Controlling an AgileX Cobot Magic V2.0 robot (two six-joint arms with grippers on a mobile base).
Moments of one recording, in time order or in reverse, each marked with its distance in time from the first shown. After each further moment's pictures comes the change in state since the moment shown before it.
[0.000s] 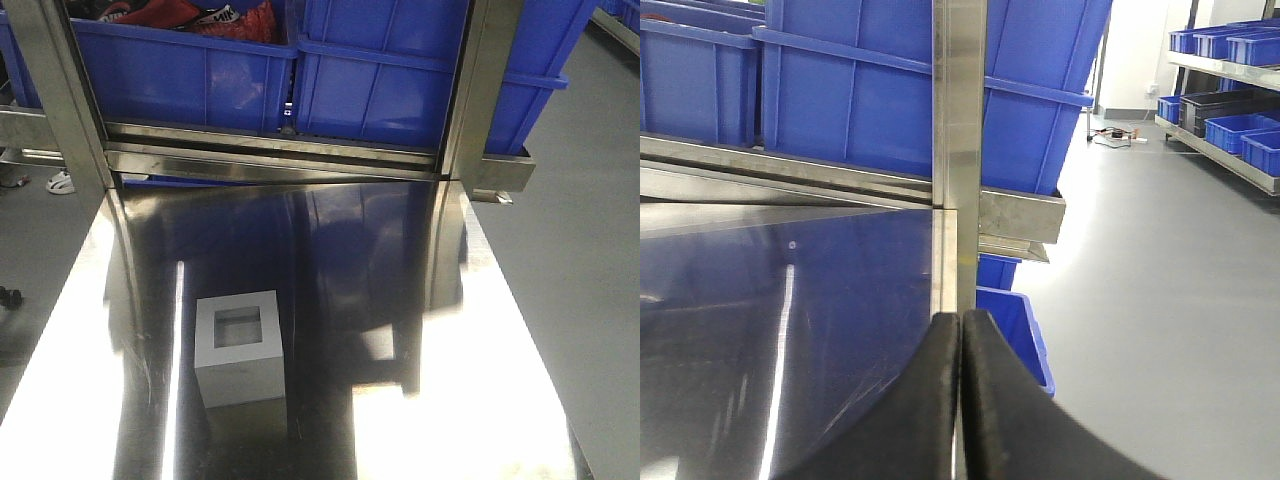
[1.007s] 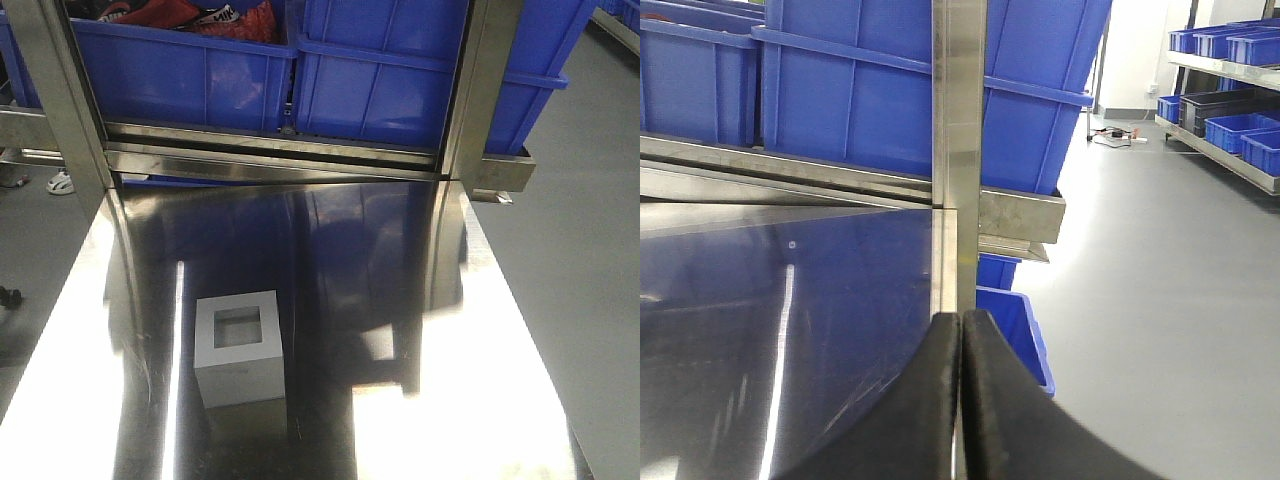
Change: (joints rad) left arm 0.000 0.000 0.000 -0.175 -0.016 -0.014; right arm 0.000 0.000 0.000 0.000 0.000 0.000
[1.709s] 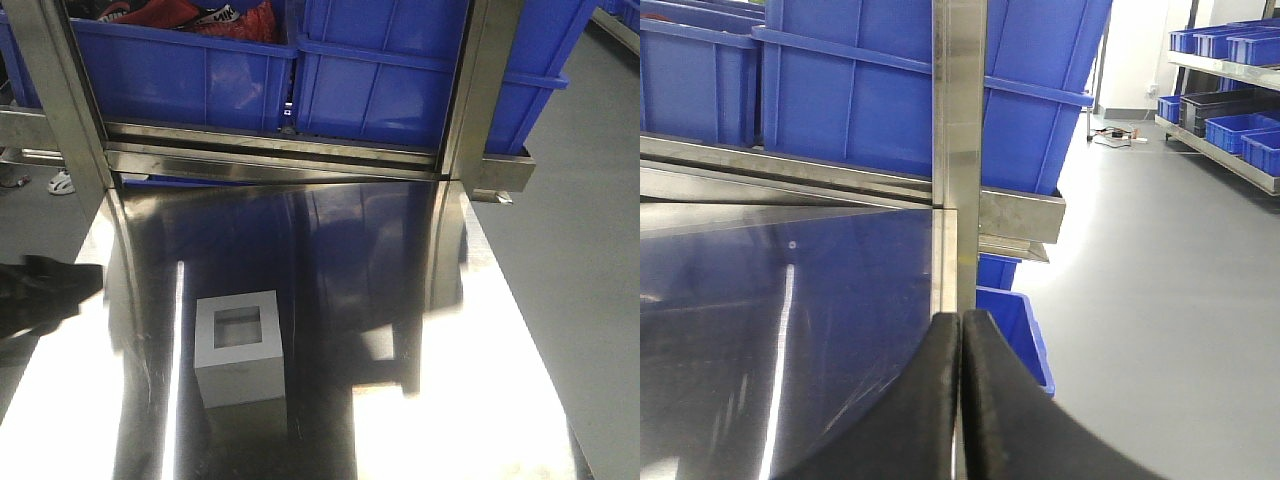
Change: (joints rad) left arm -0.108 0.476 -0.378 -0.477 0.270 0.512; right arm 0.000 0.000 0.000 0.000 0.000 0.000
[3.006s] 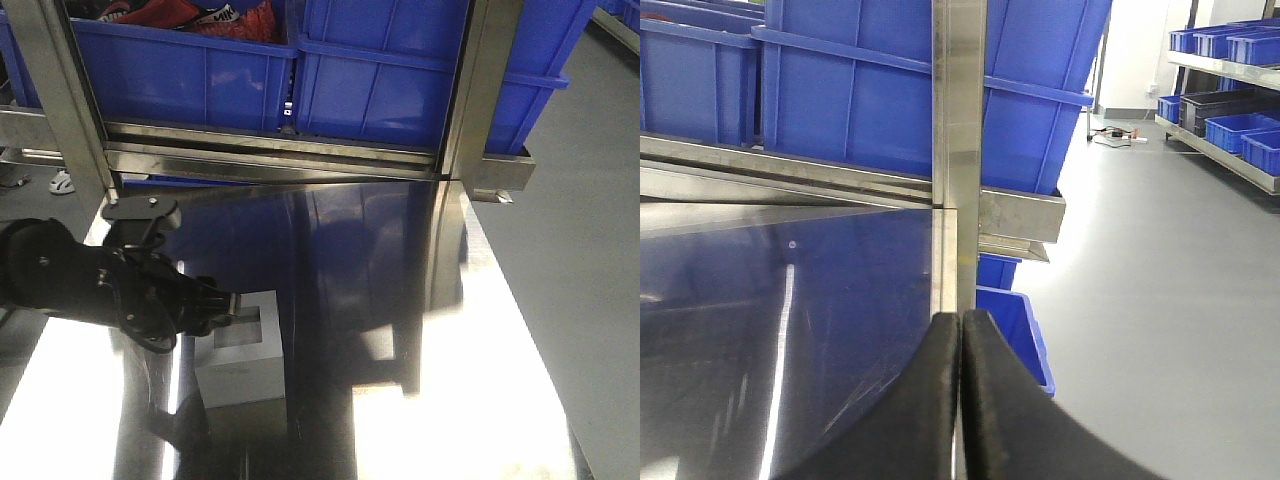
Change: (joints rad) left arm -0.256 0.553 -0.226 0.227 -0.029 -0.330; right arm 0.000 0.000 0.000 0.000 0.000 0.000
